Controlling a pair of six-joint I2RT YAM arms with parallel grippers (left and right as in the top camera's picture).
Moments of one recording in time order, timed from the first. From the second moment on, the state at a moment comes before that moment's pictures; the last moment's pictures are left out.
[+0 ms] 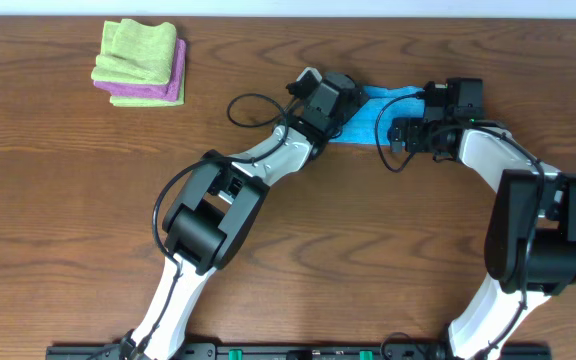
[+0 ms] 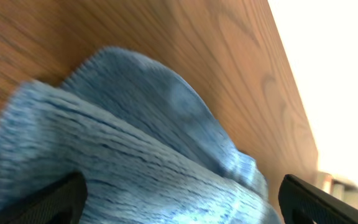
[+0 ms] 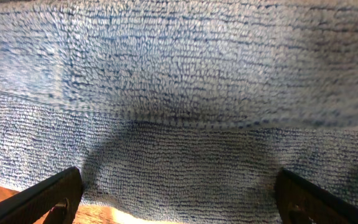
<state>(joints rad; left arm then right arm) -0.63 2.33 1.63 0.05 -0.02 -1.33 -0.05 1.99 1.19 -0.29 -0.21 0.00</state>
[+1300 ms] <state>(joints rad) -0.64 2.38 1.65 0.16 -0.22 -1.35 -0.05 1.99 1.19 -0.29 -0.21 0.00</state>
